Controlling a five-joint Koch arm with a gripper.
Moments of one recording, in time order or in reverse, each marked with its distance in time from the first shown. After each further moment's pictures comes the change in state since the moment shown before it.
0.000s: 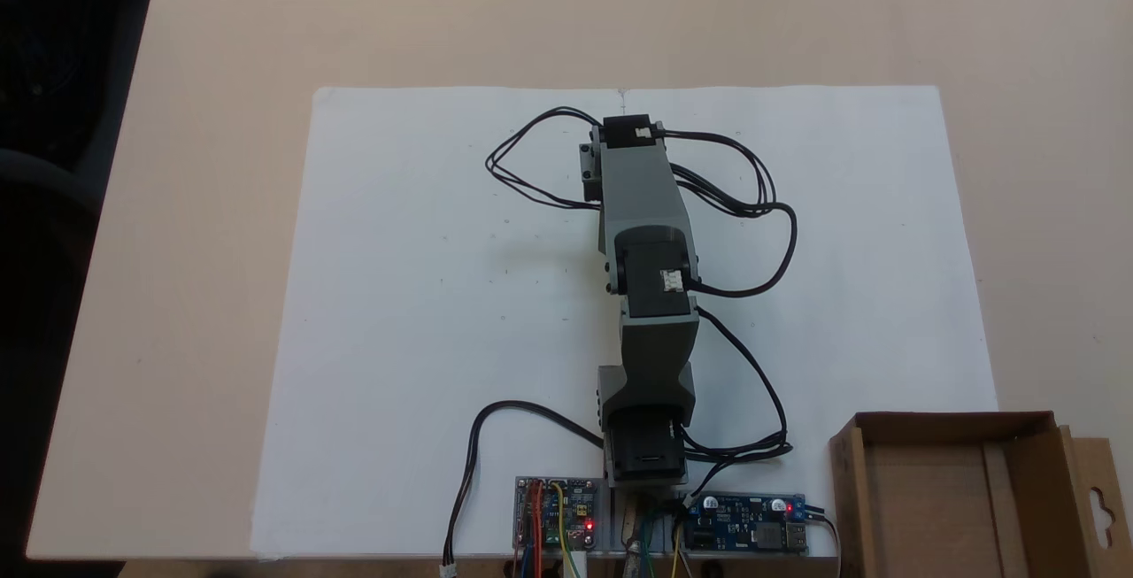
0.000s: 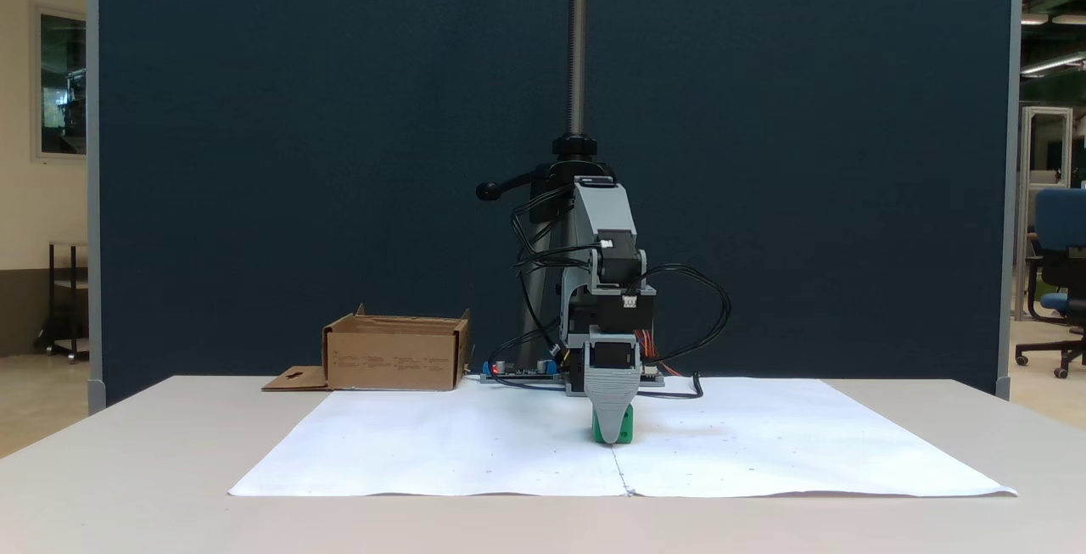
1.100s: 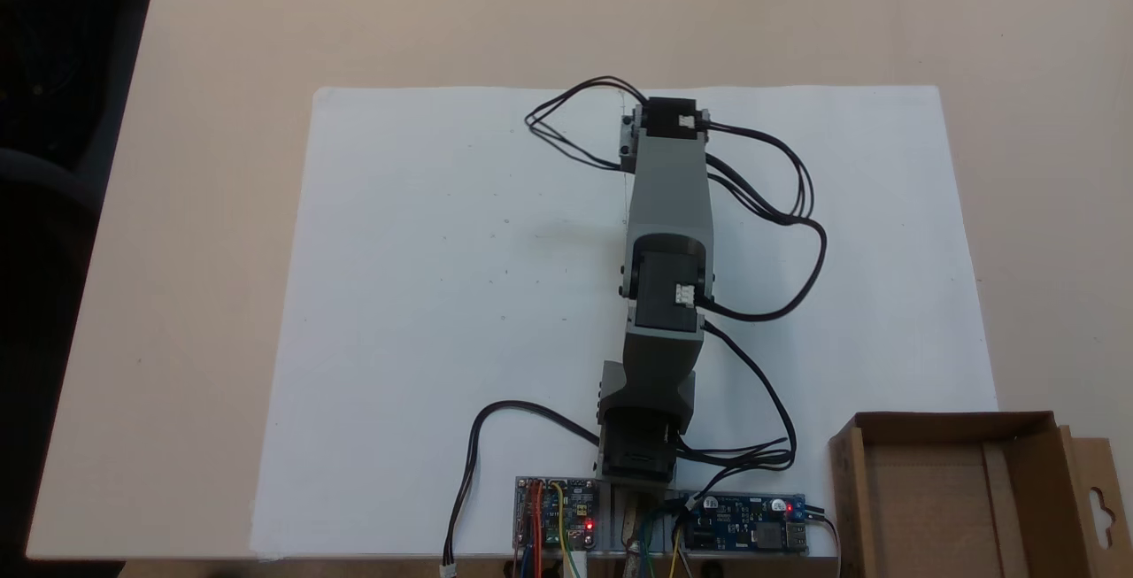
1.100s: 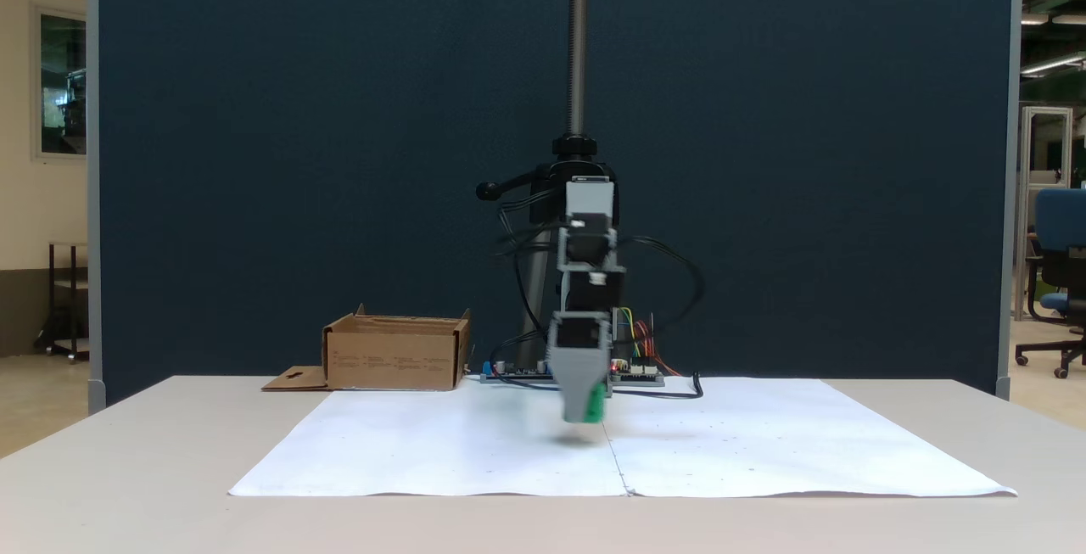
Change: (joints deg) arm 10.8 3.3 -5.4 -3.5 0.0
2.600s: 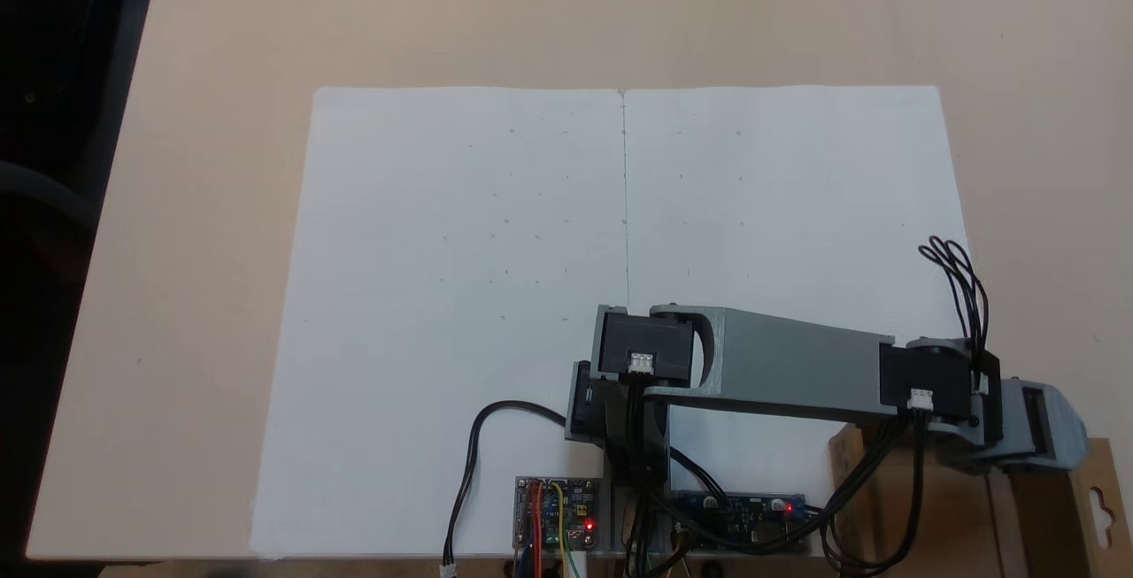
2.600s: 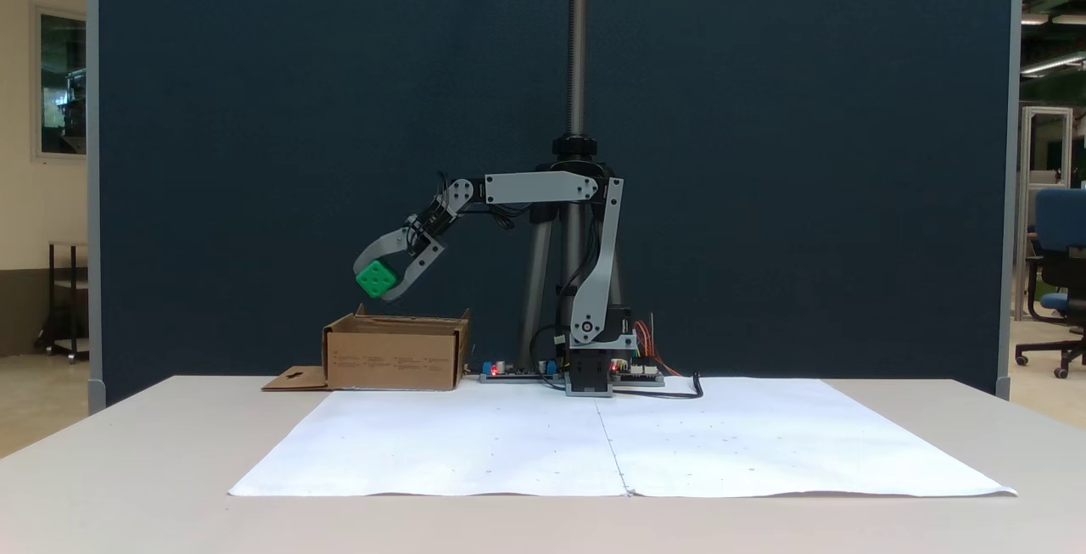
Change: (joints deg) arm 90.2 15.2 -5.2 -17.1 -14.2
